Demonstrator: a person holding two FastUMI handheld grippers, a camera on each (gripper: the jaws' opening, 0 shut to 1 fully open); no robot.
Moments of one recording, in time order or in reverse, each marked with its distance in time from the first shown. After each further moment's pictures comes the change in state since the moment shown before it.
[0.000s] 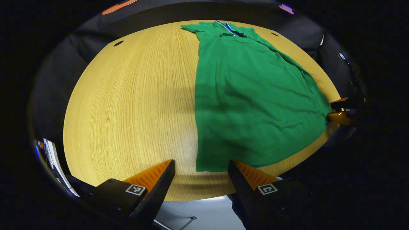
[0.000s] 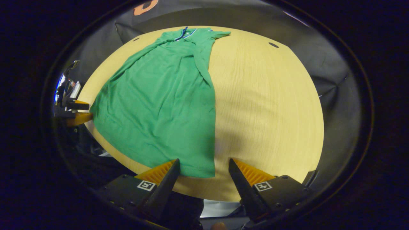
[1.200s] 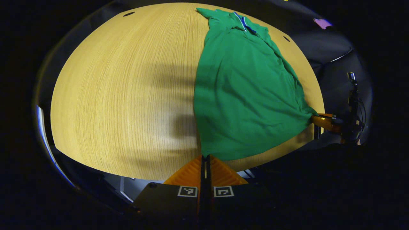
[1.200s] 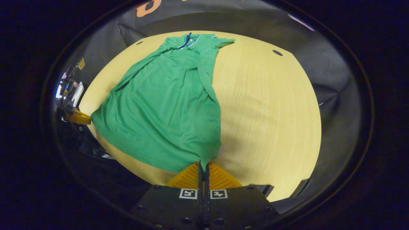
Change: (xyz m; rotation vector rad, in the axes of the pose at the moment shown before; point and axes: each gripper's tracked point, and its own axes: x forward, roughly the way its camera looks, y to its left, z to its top) left arm -0.051 -0.015 0.052 -0.199 0.094 -0.226; right arm -0.018 0.000 0.037 -0.026 -0.043 0.021
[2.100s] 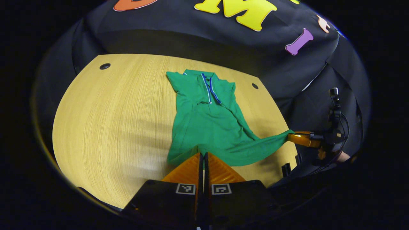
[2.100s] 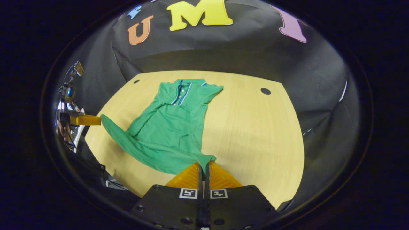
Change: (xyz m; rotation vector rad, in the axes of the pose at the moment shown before) left arm -0.102 -0.052 0.237 0.093 -0.450 -0.133; right arm -0.064 -0.025 0.137 0.076 -0.327 0.027
